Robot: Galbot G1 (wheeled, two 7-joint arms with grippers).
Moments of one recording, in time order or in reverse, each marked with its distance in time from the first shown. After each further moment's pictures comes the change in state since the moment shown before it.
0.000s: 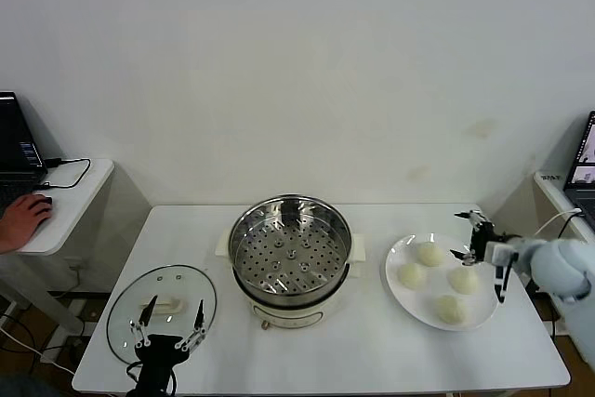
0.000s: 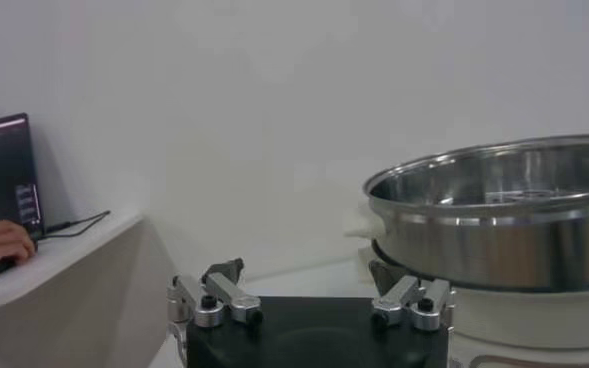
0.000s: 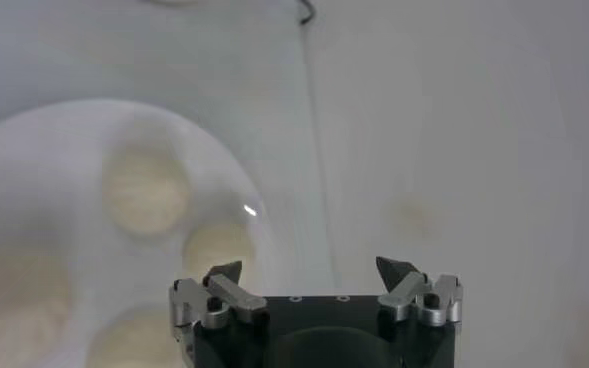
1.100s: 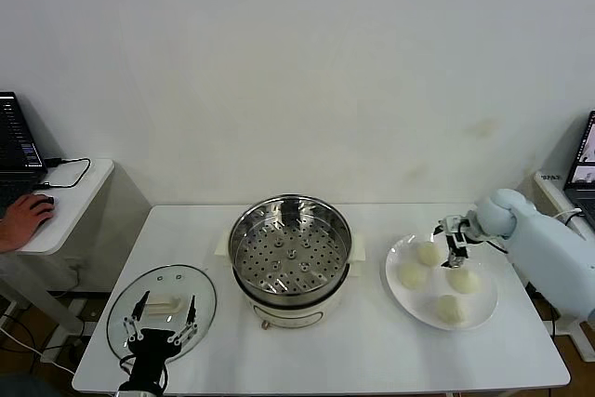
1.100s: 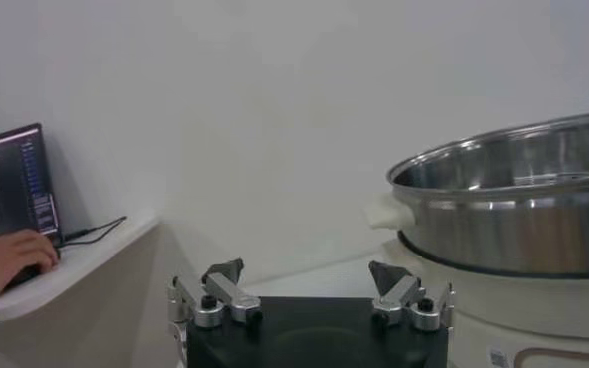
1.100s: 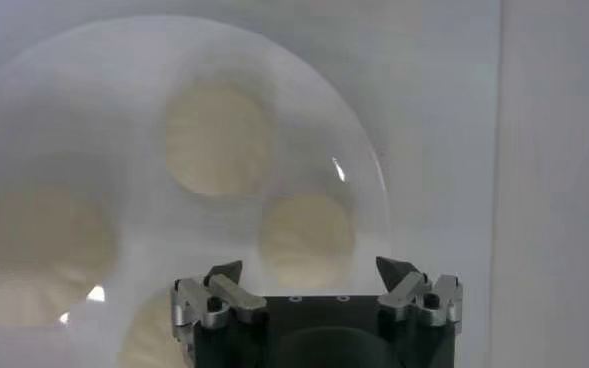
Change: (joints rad) left arm -0.034 0.013 -0.025 0.038 0.006 0.005 0.005; right arm 0.503 0.232 -0.616 -0.498 0.019 -0.008 -0.160
